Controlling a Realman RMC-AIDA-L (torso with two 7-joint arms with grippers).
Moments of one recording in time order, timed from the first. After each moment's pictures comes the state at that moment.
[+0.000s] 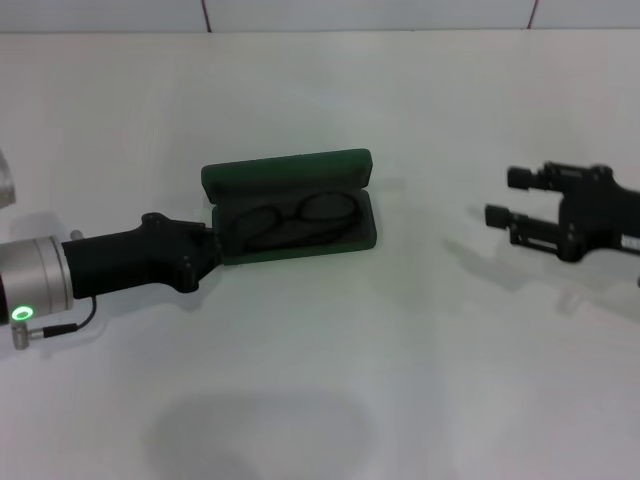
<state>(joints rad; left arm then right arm) -0.44 -2.04 0.77 0.49 1.88 1.42 -1.30 0.40 2.01 -1.11 -0.68 -1.53 -1.32 1.22</state>
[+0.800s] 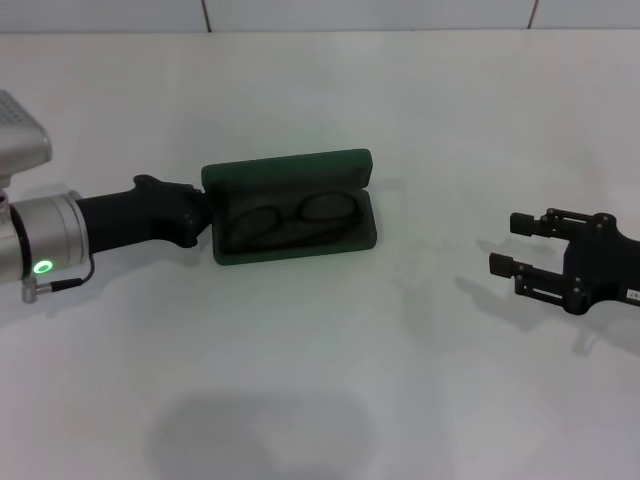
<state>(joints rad) -0.51 -2.05 0.77 0.49 1.89 1.20 -1.29 0.36 2.02 -1.09 -0.57 -1.53 -1.38 1.07</state>
